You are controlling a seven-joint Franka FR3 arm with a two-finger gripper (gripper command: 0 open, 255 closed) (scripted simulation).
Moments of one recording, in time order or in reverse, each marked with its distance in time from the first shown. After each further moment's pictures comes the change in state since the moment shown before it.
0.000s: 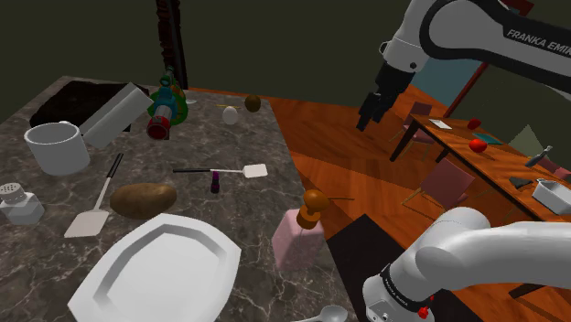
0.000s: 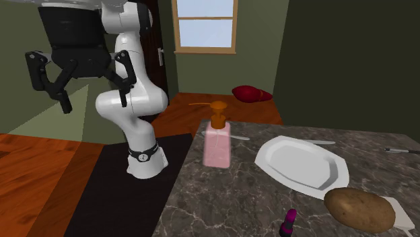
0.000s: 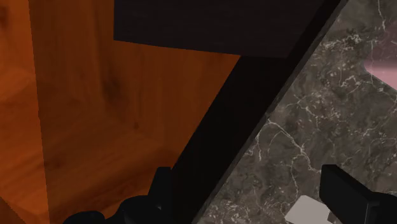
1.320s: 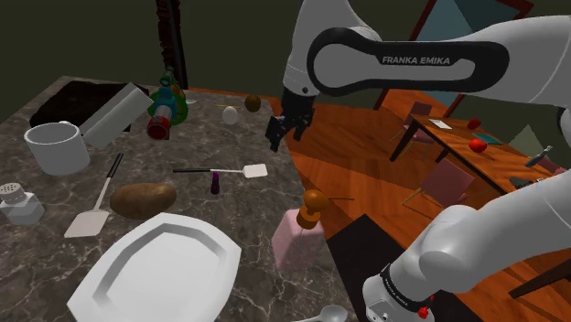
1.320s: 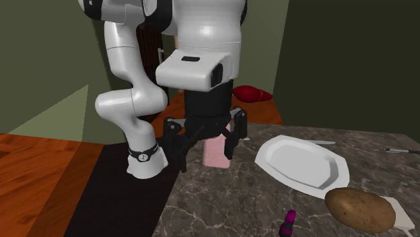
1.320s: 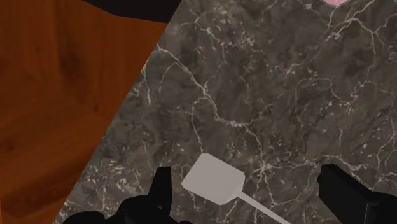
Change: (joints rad) arm 0.093 0.428 0.287 0.119 0.080 0.293 0.309
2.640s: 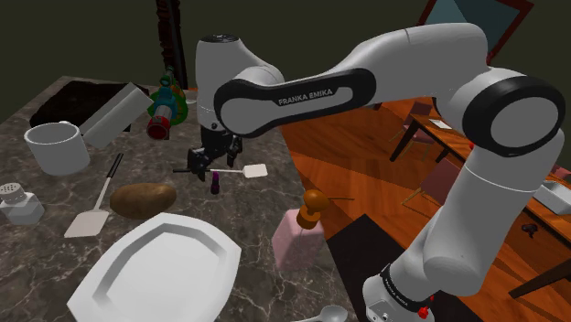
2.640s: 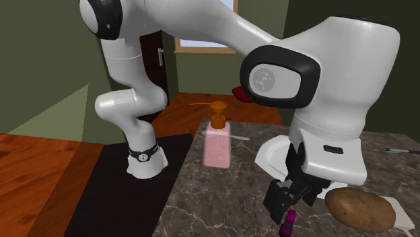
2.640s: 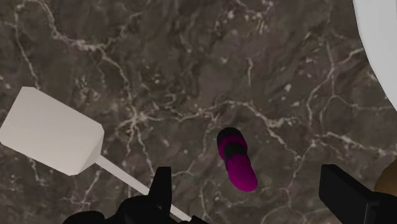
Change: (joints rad) arm 0.112 0.534 0.148 0.326 -0.190 0.152 0.305
